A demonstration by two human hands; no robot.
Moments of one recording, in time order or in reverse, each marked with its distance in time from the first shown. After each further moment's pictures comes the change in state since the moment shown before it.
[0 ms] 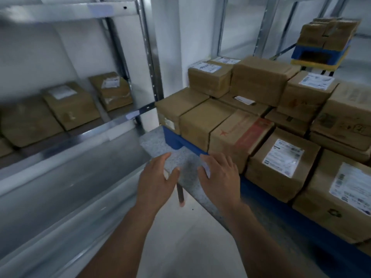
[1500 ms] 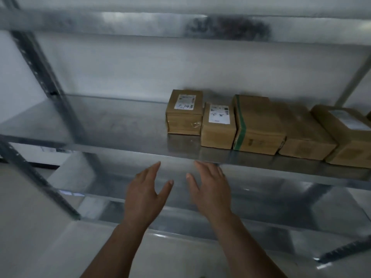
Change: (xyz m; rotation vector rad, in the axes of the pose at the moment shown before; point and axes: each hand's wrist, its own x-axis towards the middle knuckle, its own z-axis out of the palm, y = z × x) left_hand -0.196 -0.411 -0.460 0.450 0.611 -0.661; right_hand -0.121 -0.616 0.275 0.412 -0.539 -0.653
